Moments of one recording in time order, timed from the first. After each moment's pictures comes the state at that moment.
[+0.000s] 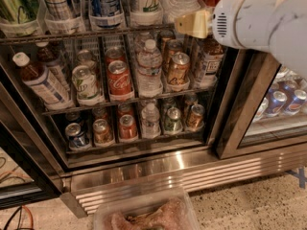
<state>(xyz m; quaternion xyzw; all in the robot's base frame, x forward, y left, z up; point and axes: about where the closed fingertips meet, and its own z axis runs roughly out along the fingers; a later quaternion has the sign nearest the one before) 0.576 -0.122 1.054 -0.16 0.79 0.05 0.59</state>
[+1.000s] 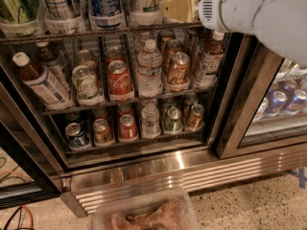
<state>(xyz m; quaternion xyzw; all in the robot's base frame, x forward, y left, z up) 0.592 -0.094 1.080 -0.17 0.77 0.07 0.61</state>
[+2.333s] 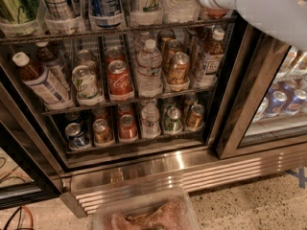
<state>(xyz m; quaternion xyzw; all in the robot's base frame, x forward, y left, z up) 0.633 -0.089 1.106 -0.16 0.76 0.05 0.63</state>
